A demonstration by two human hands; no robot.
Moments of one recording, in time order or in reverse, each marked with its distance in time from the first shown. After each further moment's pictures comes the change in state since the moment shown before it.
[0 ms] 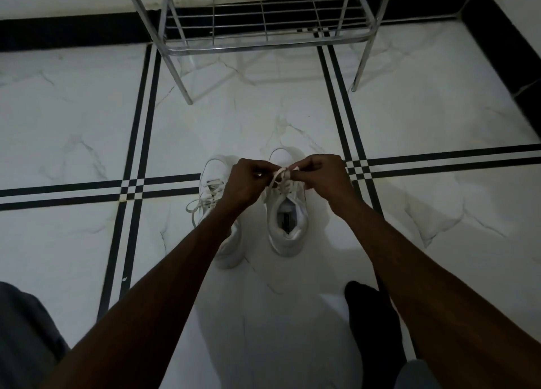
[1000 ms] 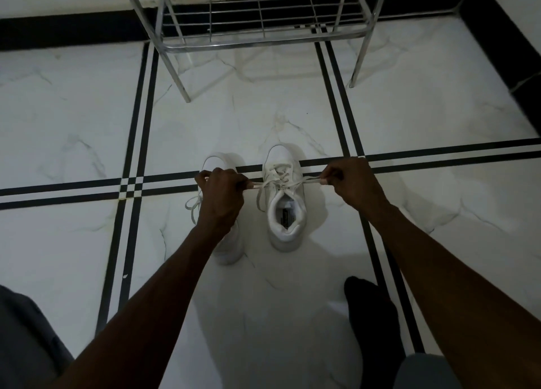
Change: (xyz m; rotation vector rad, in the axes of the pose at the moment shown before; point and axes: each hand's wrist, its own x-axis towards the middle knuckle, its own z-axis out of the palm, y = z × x) left_hand -0.038 -0.022 -0.014 0.596 0.263 0.047; right_hand -0.001 0.042 -0.055 -0.632 0.023 -0.257
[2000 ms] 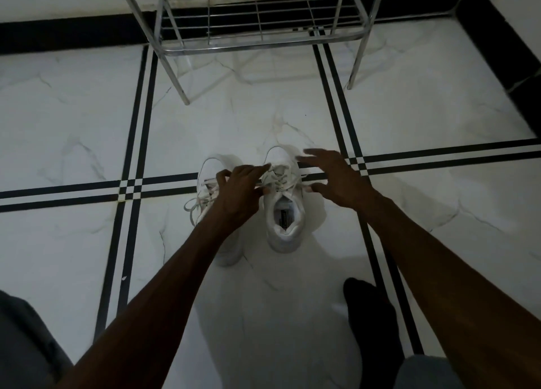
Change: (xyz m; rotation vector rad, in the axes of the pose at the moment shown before) left_hand 0.005 0.024 0.004 -0.004 -0.224 0.163; right_hand 0.007 -0.020 0.000 -0.024 -0.183 -0.190
